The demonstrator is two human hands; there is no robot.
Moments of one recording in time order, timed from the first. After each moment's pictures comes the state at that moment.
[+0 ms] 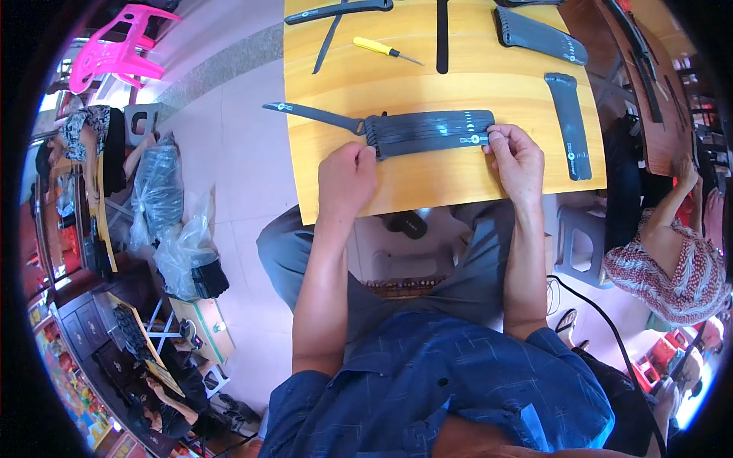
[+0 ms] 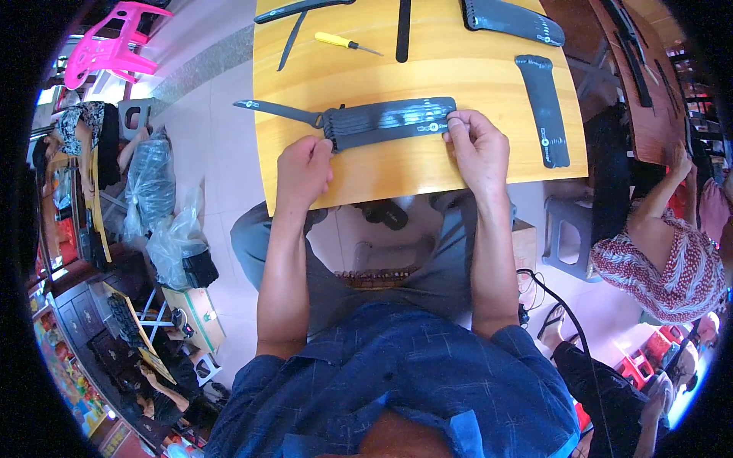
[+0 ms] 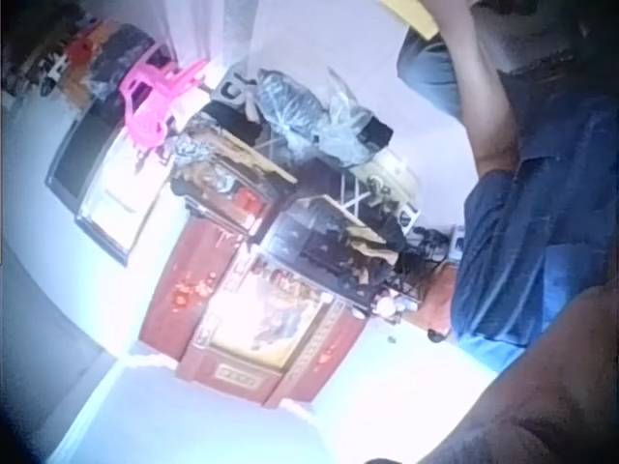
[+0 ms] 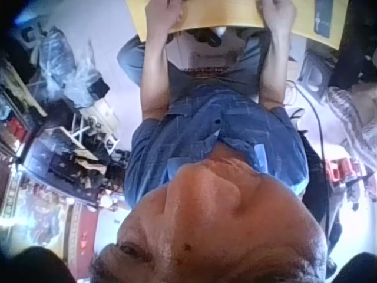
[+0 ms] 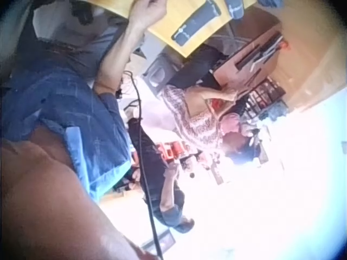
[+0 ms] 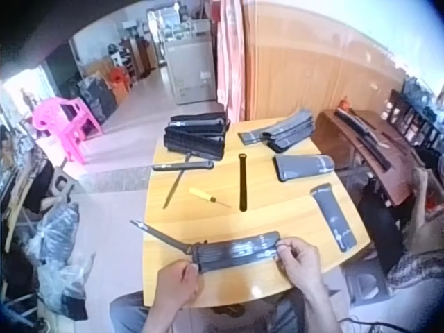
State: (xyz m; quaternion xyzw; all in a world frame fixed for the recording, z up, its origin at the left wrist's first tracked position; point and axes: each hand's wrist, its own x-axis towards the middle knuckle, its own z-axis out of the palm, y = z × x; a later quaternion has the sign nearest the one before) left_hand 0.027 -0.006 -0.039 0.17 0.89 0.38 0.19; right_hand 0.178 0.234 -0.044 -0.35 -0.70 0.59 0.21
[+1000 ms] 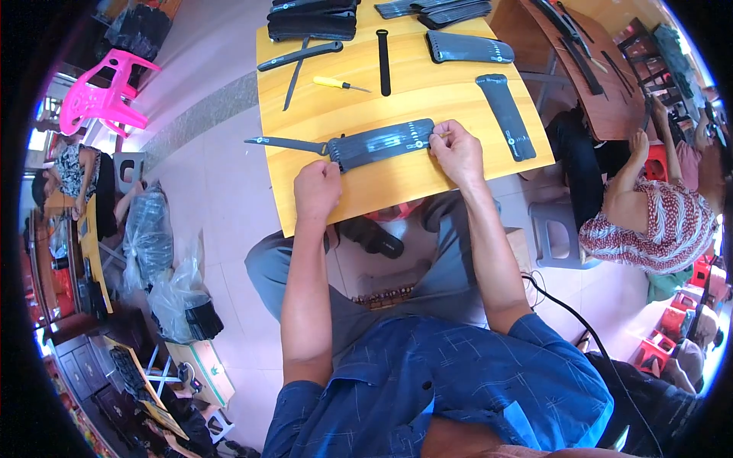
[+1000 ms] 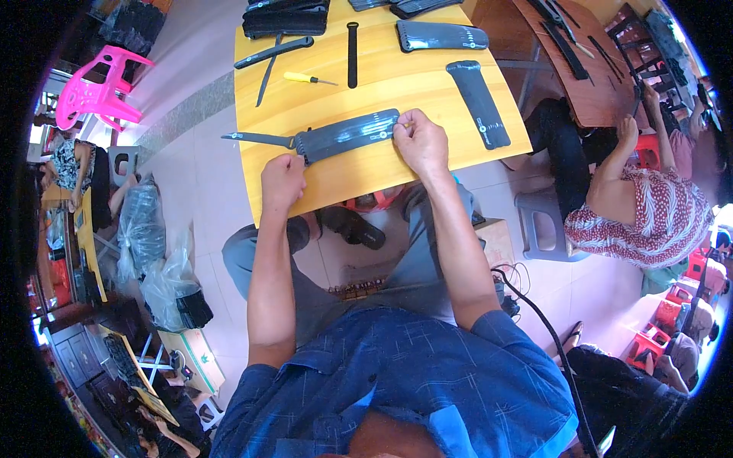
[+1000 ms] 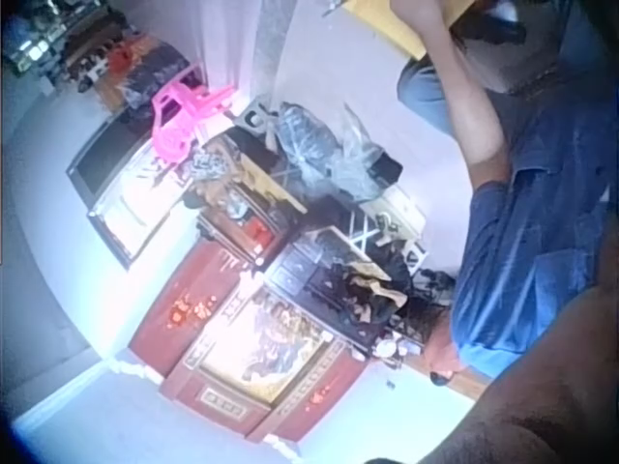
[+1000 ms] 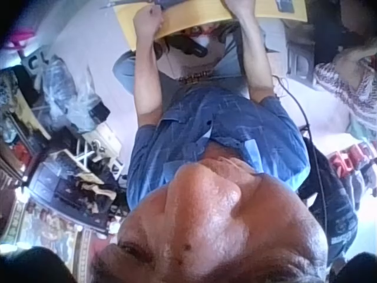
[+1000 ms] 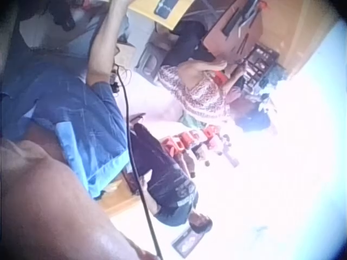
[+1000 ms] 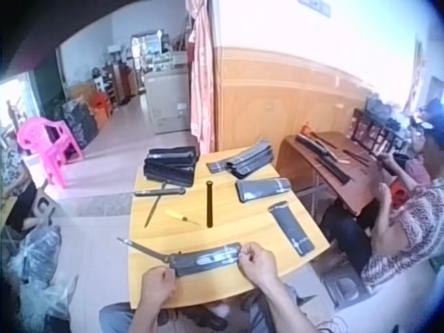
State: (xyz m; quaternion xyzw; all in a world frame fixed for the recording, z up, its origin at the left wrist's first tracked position) left_hand 0.031 0.004 -0.020 0.12 0.89 0.37 0.22; right_hand 0.175 0.239 -0.048 -0.36 -0.80 0.43 0.20
